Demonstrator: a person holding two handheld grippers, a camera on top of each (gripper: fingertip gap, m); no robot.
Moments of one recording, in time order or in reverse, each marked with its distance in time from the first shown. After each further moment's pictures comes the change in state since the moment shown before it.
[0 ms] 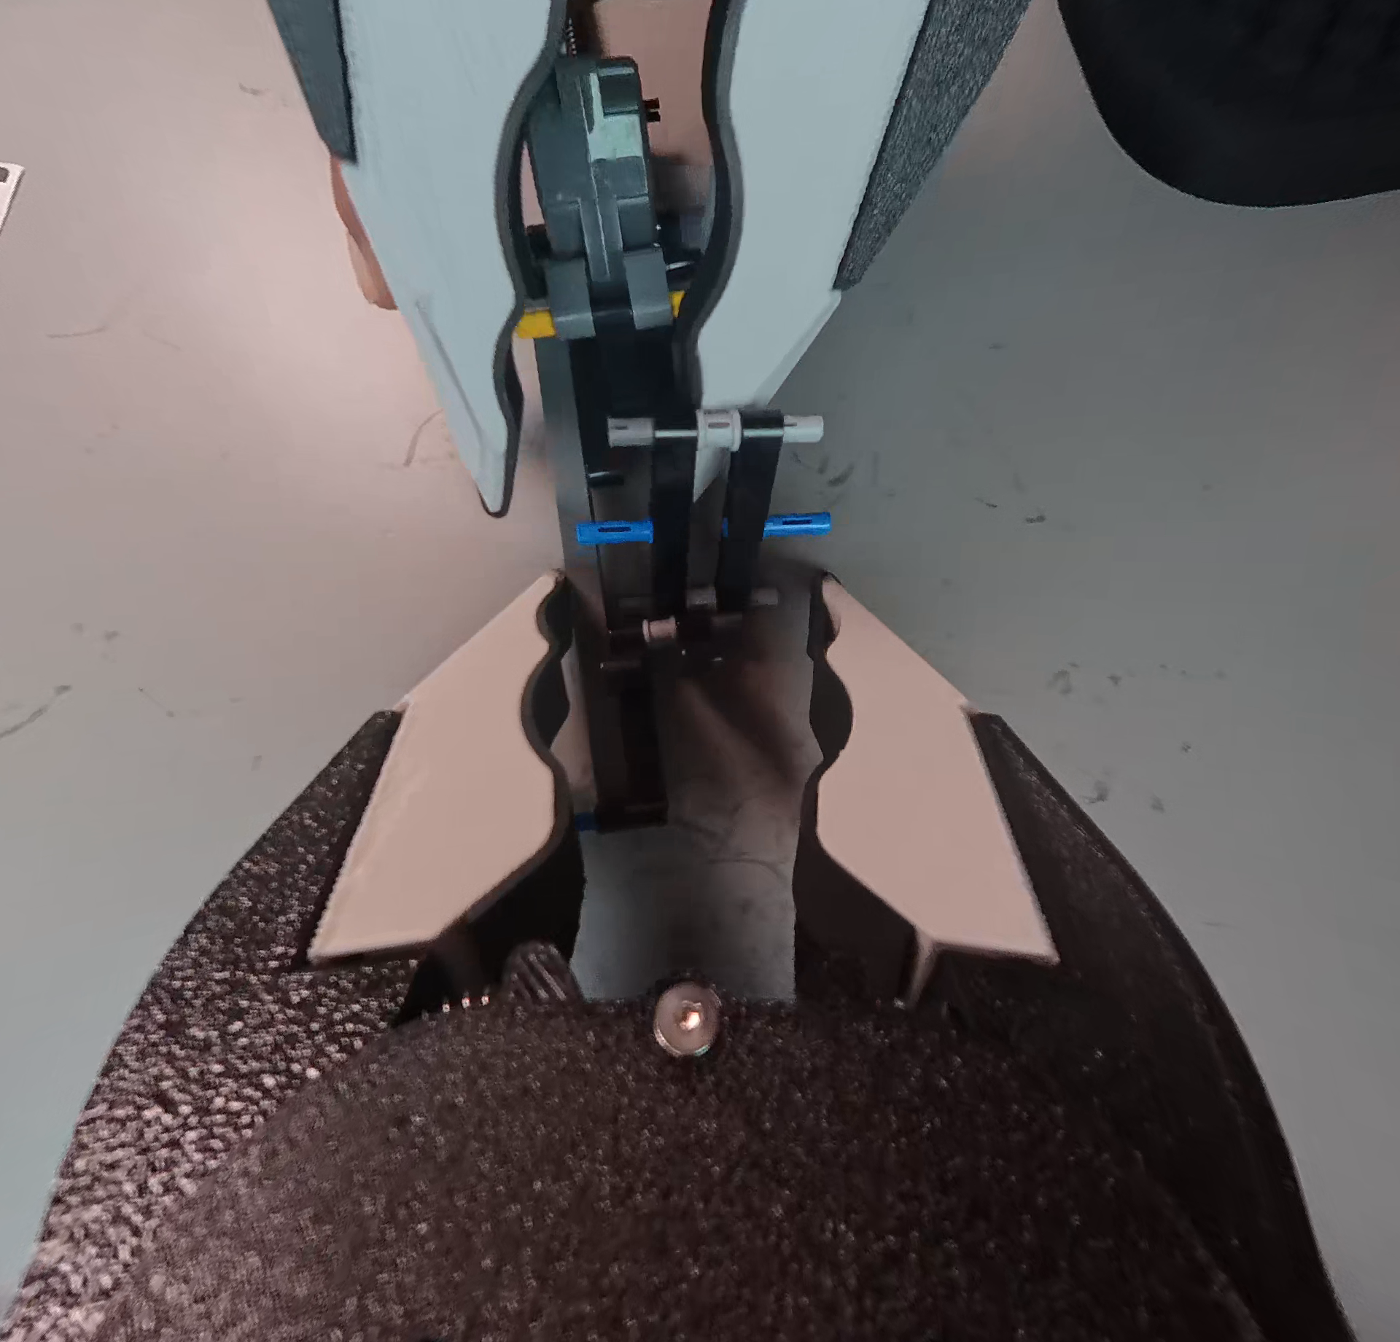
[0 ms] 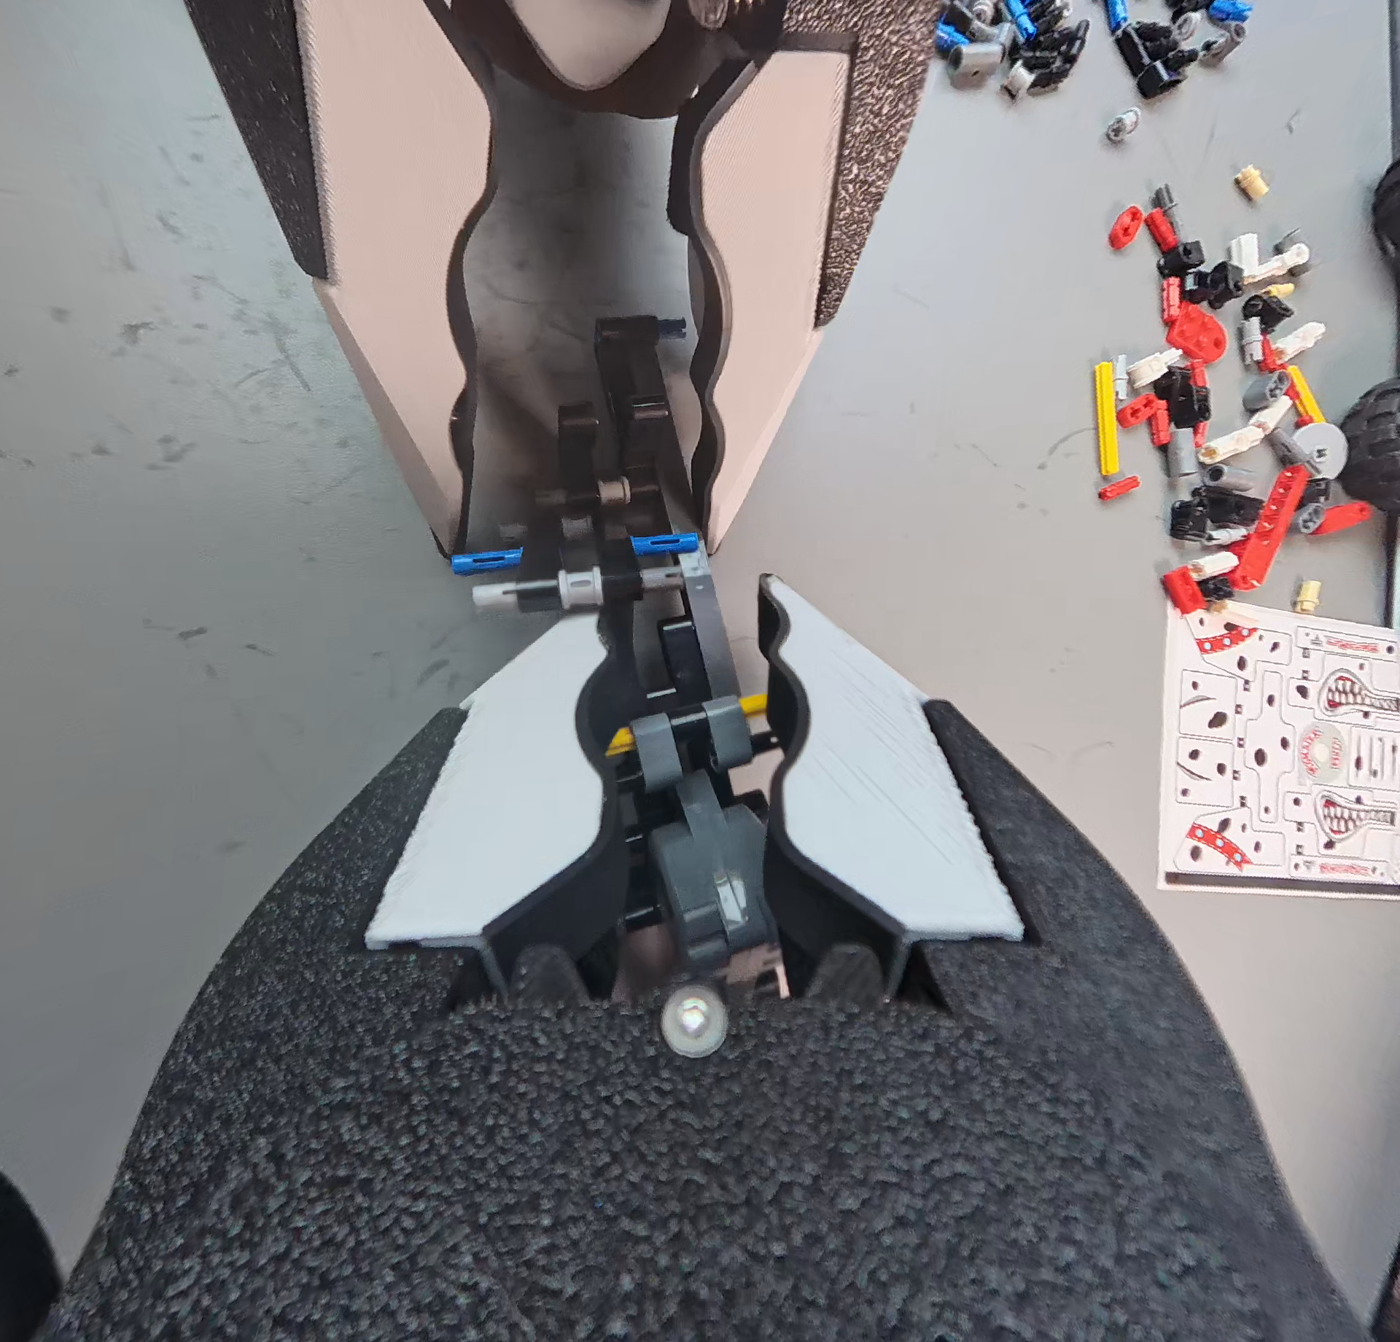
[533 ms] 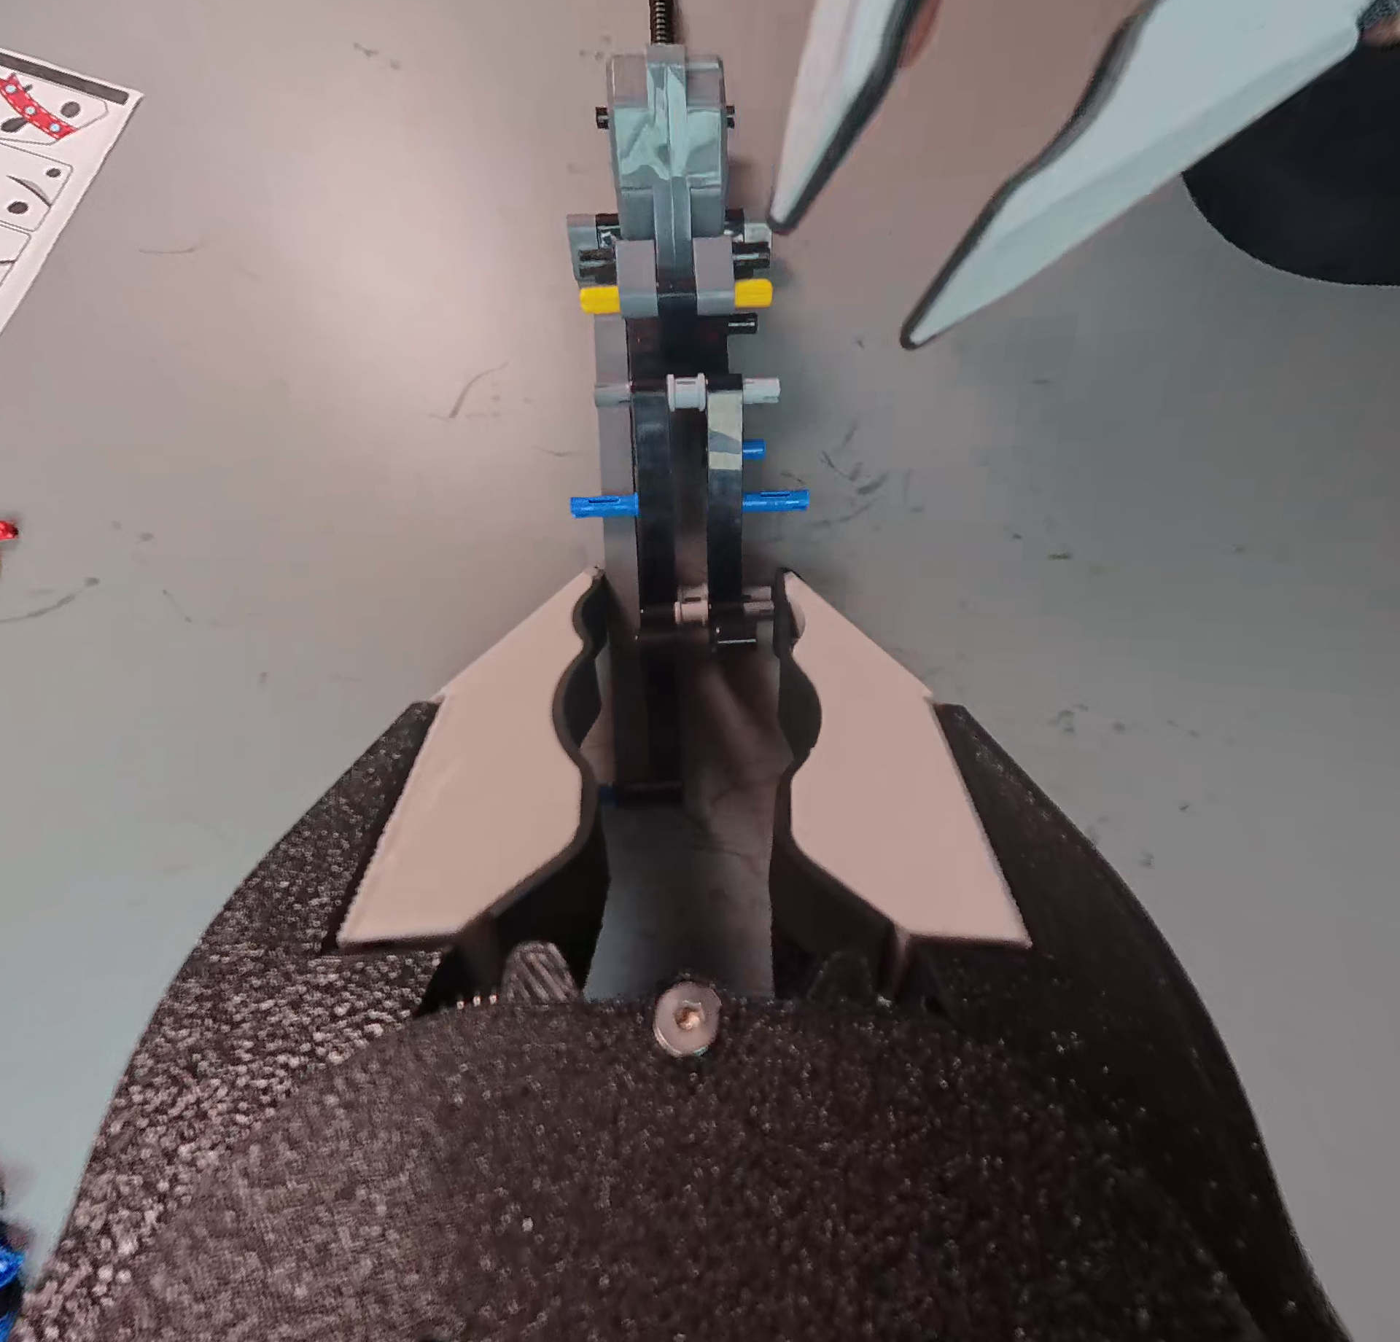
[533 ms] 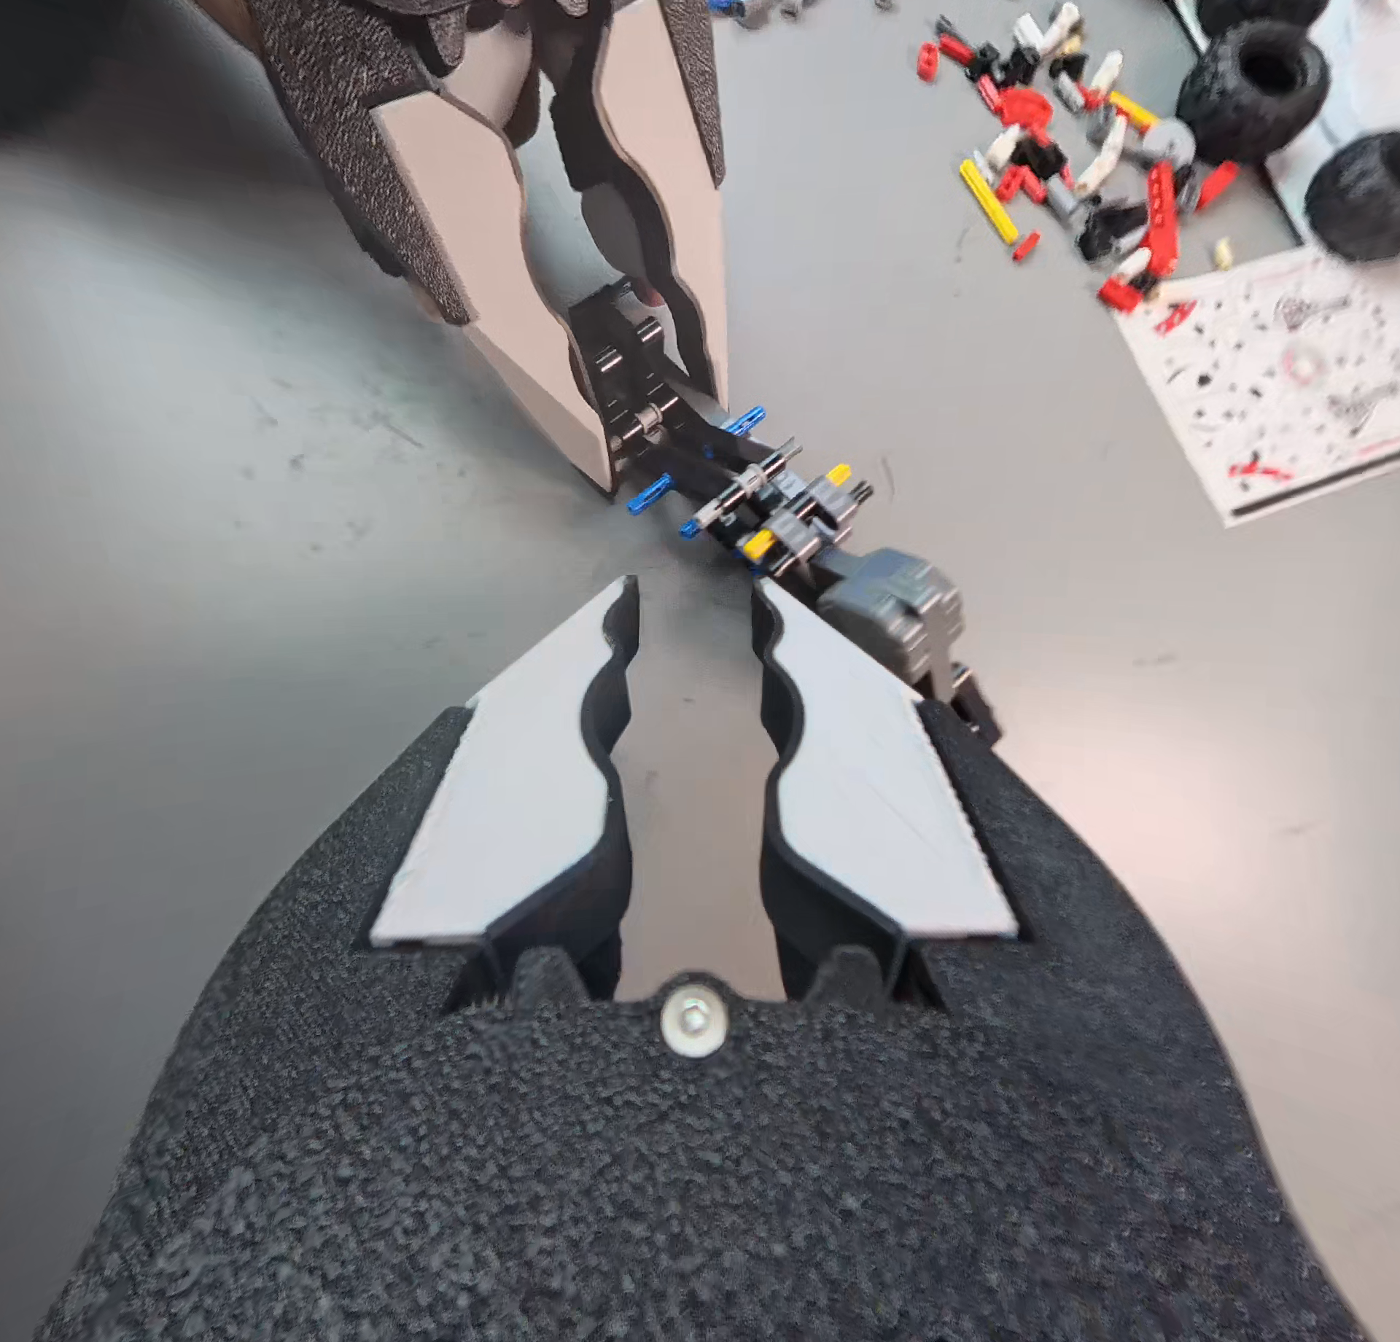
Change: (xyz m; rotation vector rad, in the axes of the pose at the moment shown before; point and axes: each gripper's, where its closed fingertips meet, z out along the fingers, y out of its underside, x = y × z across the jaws) left arm -0.004 0.003 -0.003 0.026 -0.104 -0.109; right arm -0.037 0.011 -0.053 0.050 0.222 0.422
